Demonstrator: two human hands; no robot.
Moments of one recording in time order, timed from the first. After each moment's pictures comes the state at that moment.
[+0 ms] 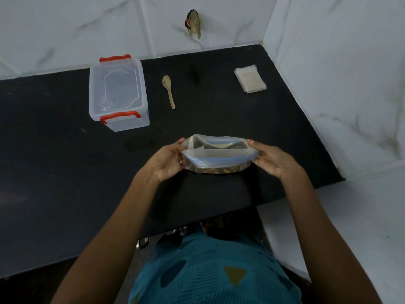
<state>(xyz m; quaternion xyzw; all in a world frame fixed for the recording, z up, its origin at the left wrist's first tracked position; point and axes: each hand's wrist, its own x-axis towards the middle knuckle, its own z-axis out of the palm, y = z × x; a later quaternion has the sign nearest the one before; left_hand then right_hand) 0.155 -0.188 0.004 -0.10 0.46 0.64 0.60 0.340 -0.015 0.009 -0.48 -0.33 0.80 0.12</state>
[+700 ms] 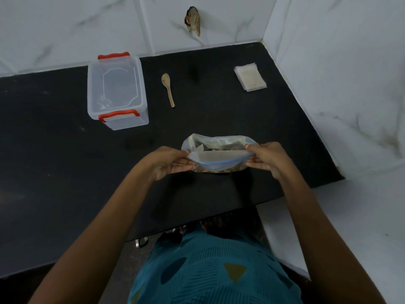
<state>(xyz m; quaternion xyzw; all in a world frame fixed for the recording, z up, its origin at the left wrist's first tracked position) 0.156 -0.190 0.027 -0.03 0.66 0.45 0.60 0.334 -0.033 0.030 -0.59 -0.52 0.62 0.05</state>
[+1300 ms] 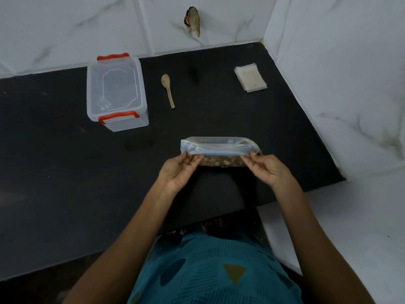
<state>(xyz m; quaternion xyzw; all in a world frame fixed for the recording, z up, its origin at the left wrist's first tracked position) 0.187 -0.181 0.003 -0.30 0.32 0.73 0.53 0.334 -0.038 0.002 -0.47 -0.10 0.85 0.22</state>
